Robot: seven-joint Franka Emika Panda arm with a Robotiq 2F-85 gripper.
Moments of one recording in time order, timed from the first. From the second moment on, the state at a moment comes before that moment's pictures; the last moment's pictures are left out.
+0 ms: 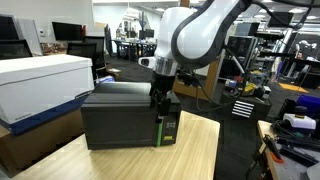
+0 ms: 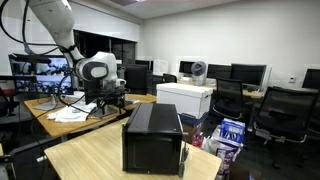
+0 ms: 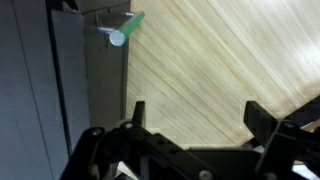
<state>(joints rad) -0.12 0.29 0.18 -2.33 0.04 2.74 -0.72</state>
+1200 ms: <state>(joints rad) -0.01 0.22 0.04 -2.37 -0.05 2.92 -0.22</state>
